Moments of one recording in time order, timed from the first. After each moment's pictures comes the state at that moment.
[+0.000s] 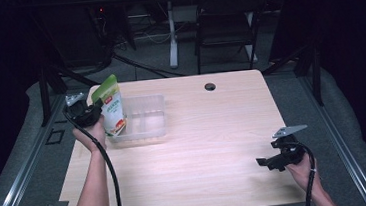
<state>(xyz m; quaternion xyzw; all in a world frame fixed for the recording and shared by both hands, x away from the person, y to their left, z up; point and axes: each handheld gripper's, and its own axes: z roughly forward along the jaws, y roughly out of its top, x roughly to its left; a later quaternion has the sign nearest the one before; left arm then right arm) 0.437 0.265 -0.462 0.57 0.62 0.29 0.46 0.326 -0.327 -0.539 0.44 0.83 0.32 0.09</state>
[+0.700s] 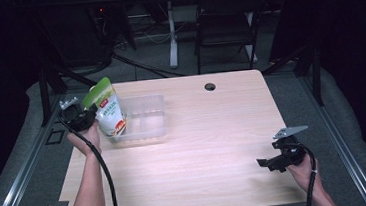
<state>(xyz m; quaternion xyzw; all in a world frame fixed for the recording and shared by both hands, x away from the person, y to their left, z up) 0.435 0.284 -0.471 0.56 0.65 0.28 0.44 0.322 -0.329 -0.537 0.44 0.83 0.32 0.10</state>
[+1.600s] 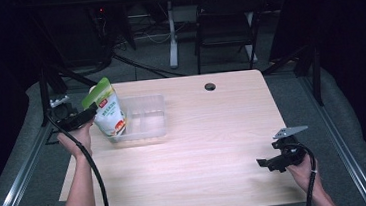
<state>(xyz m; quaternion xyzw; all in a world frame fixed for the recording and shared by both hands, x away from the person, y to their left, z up) 0.424 0.301 -0.451 0.57 0.65 0.28 0.42 0.323 -0.327 -0.538 0.44 0.83 0.32 0.09</state>
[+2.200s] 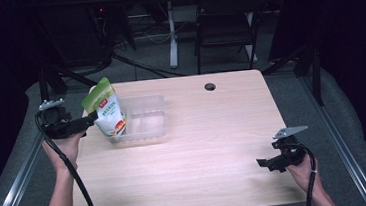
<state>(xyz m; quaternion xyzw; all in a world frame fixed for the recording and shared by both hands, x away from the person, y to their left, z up) 0.365 0.293 -0.404 0.66 0.59 0.24 0.41 0.322 -0.327 -0.537 0.44 0.83 0.32 0.10</state>
